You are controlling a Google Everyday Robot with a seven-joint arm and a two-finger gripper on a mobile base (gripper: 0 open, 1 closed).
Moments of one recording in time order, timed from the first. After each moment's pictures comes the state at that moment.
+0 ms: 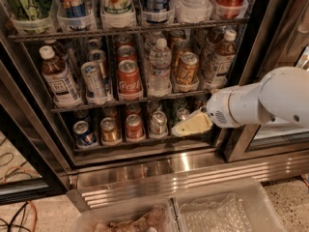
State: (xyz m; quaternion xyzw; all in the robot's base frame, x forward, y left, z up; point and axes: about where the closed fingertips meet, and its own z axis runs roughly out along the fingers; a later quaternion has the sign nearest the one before) arm 0.539 -0.112 0.810 -0.38 0.83 0.12 0.39
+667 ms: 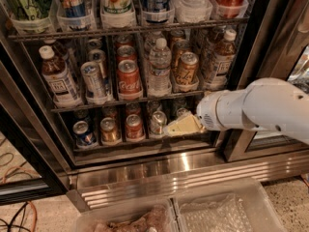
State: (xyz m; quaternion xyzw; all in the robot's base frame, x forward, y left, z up) arm 0.548 -0.095 0.798 -0.36 0.83 0.11 0.40
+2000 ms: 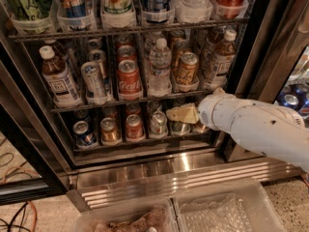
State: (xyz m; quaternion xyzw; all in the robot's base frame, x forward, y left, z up) arm 0.591 -0.118 0.799 -0.23 0.83 0.06 0.50
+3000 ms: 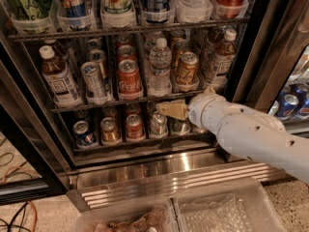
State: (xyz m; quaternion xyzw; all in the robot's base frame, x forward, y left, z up) arm 0.604 -0.087 0.803 -0.20 0.81 0.10 0.55
